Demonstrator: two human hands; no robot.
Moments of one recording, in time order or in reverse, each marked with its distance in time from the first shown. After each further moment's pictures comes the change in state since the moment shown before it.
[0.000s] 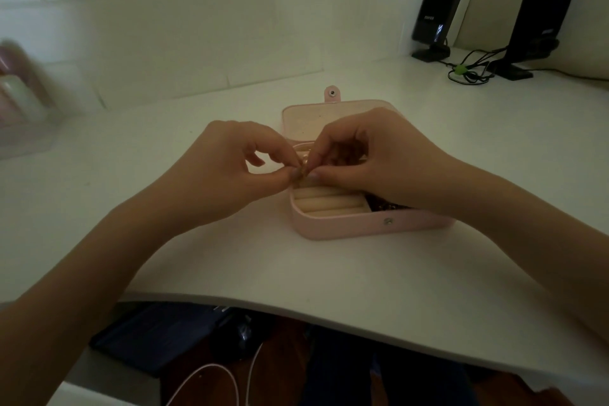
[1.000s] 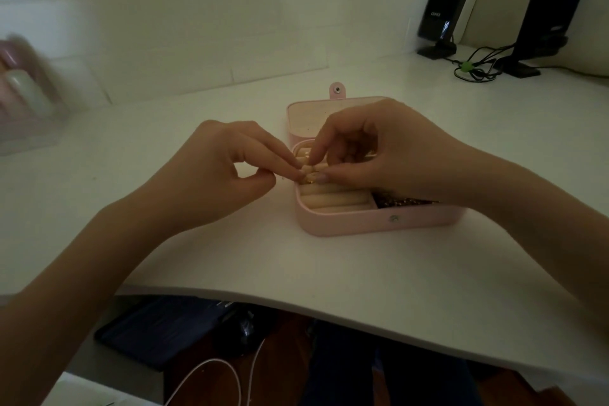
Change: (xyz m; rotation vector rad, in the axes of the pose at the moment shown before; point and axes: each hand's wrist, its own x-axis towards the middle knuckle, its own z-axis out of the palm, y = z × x) left_hand -0.009 -0.011 -0.009 0.076 -0.012 0.197; right_hand -0.001 -0.006 -0.006 0.029 -0.057 -0.011
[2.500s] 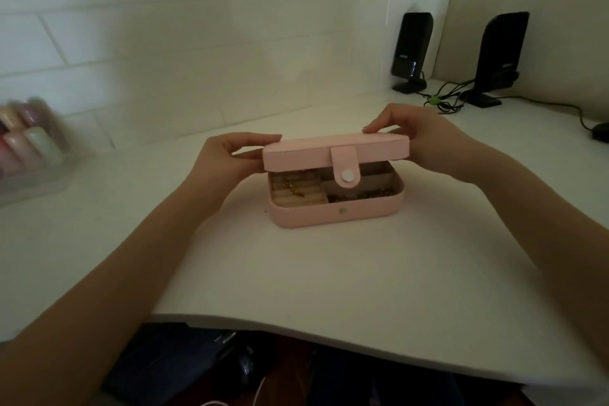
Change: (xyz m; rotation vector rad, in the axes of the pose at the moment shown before) left_hand 0.051 -0.028 0.026 -0.592 0.319 -0.496; right_hand -0.010 0.073 -0.067 0.031 0.268 0.254
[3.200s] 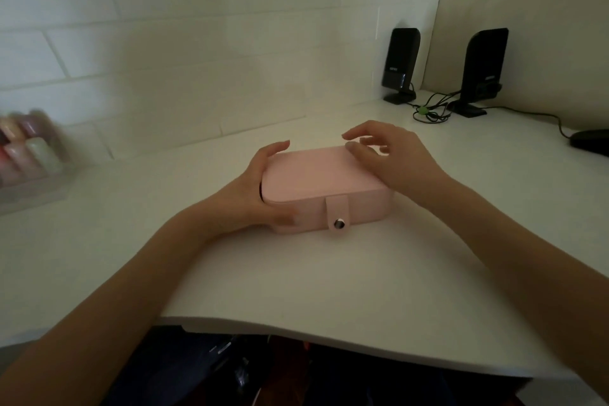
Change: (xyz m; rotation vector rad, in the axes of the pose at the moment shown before) left_hand -0.016 -0.002 0.007 0.262 -0.451 0.033; right_hand -0.010 -0.008 0.028 -0.093 0.205 -0.005
